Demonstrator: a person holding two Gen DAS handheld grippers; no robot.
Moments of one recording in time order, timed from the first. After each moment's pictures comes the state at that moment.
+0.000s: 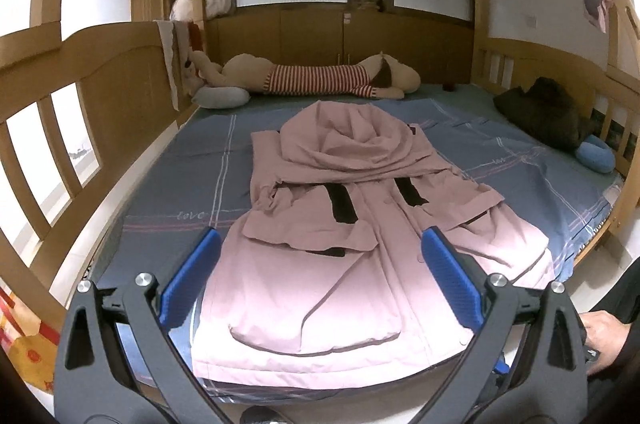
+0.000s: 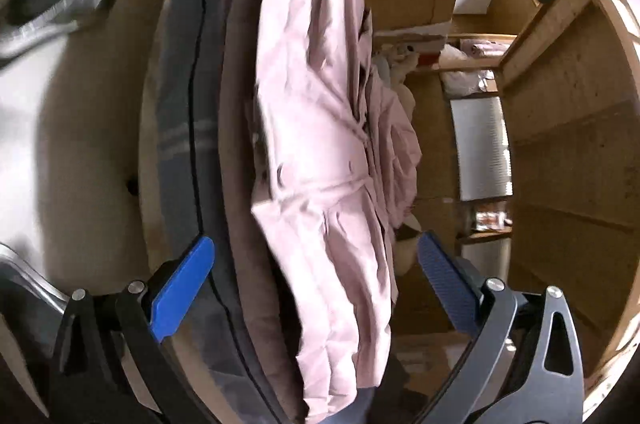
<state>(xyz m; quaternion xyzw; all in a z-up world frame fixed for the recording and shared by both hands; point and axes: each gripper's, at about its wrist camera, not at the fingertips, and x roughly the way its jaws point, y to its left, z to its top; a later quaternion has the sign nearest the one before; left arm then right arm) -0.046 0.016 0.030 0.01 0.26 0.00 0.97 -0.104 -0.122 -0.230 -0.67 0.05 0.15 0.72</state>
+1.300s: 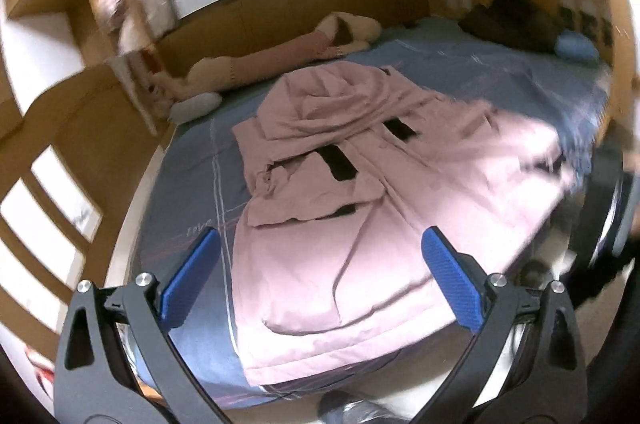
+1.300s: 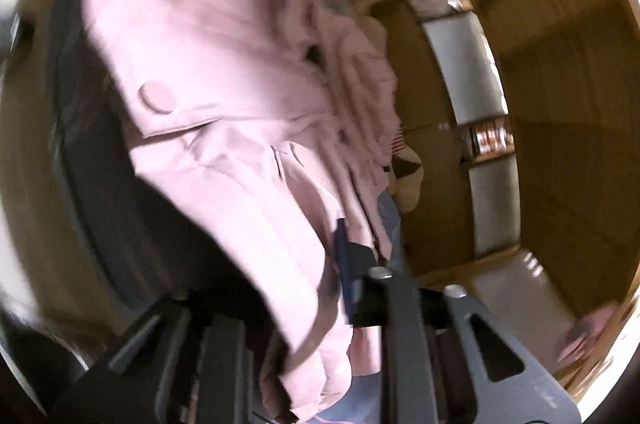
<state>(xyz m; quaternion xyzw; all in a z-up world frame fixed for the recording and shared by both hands) -0.049 0.005 -0.002 0.18 0.30 -0.06 0.93 -0.024 -0.127 -0.169 -0.57 0.13 0.09 0.81</state>
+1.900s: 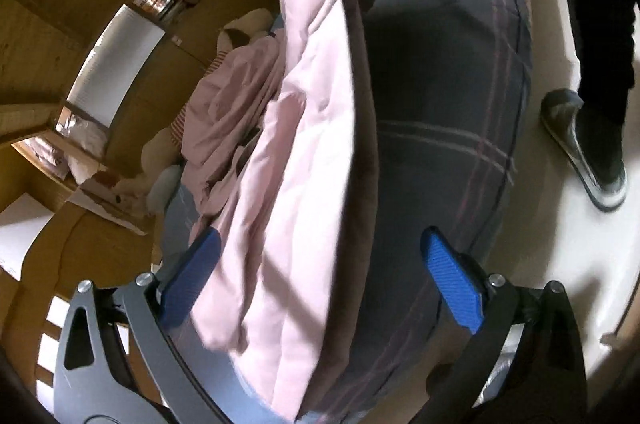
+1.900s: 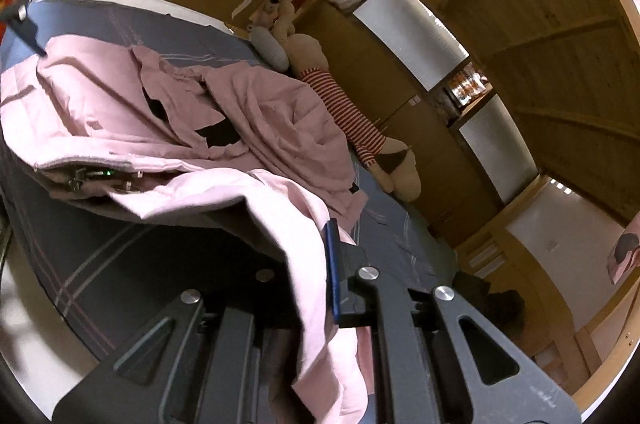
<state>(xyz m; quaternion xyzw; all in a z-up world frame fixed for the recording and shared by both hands) -0.059 -0.056 -0.148 0.45 0.26 -0.14 0.84 0.004 -0.128 -0.065 -0.40 0.14 0.09 0.90</state>
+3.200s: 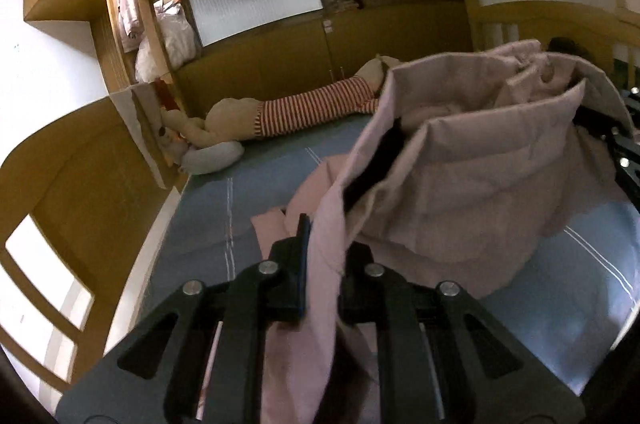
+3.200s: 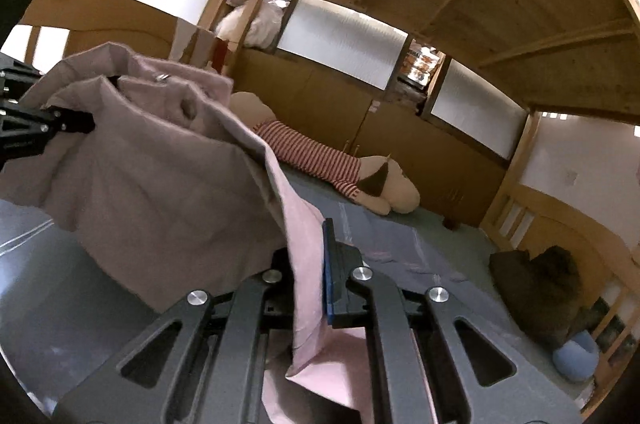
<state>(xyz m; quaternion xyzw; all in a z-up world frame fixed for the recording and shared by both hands) 0.188 0.007 0.058 0.14 0.23 0.00 0.96 0.142 -0.142 0.042 -0.23 0.09 0.07 0.97</state>
